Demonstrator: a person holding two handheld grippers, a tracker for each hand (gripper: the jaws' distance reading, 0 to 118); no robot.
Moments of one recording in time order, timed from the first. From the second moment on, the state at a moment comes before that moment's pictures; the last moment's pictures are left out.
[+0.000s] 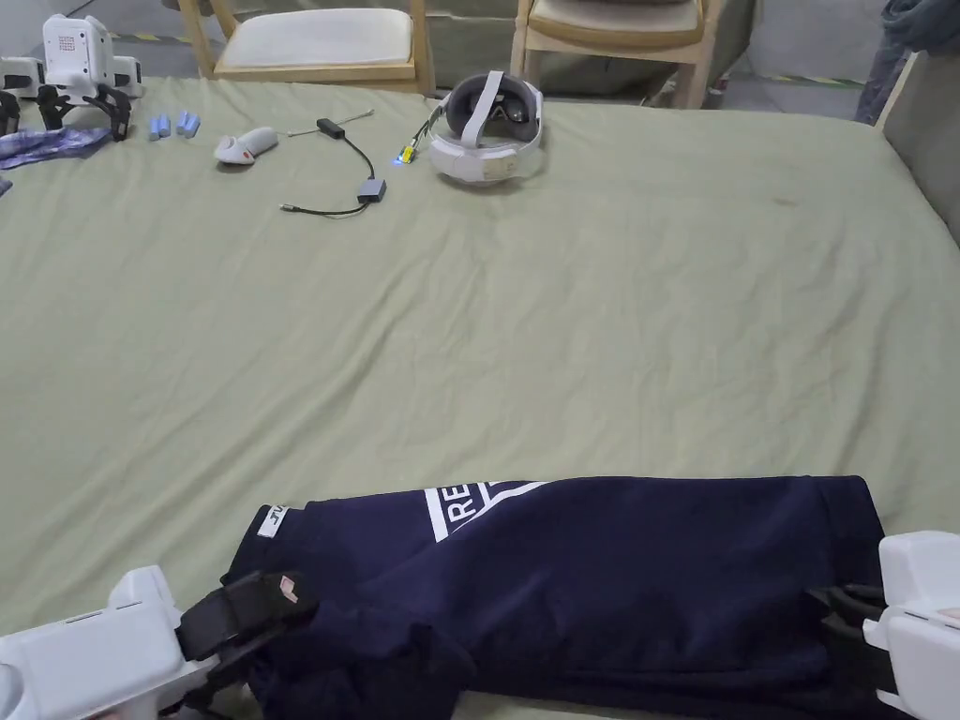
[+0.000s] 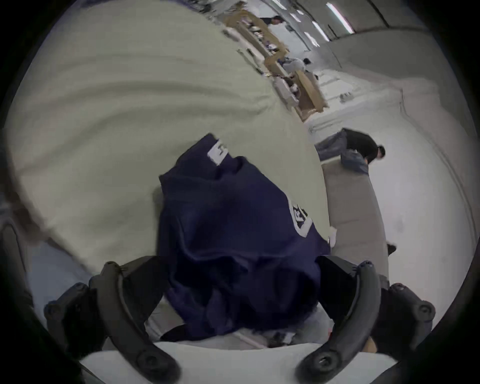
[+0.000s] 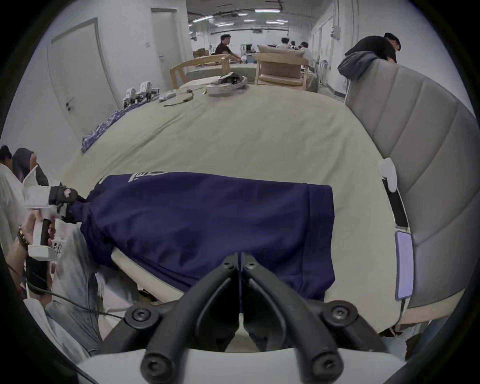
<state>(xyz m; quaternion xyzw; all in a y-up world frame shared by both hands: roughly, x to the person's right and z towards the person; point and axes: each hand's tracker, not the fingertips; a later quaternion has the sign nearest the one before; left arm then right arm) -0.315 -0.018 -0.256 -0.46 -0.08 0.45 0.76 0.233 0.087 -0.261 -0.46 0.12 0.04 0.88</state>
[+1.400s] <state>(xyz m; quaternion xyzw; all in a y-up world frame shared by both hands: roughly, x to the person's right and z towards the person) -0.330 0.080 -0.256 -0.39 -0.03 0.28 0.87 0.254 0.091 -0.253 -0.44 0.10 0.01 0.89</state>
